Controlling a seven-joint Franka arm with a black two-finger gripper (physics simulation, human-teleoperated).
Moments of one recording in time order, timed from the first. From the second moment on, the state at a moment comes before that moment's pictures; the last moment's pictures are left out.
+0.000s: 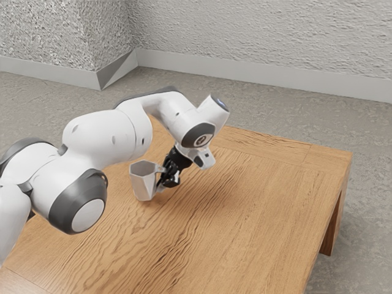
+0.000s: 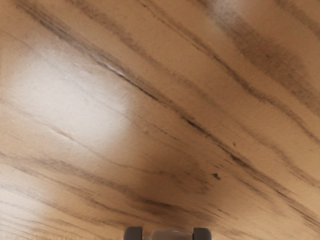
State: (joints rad) arm -0.40 0.89 0.31 -1.18 0.24 1.57 0.69
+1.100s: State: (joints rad) arm -0.36 0.91 0.27 -1.18 0.22 1.64 0.65
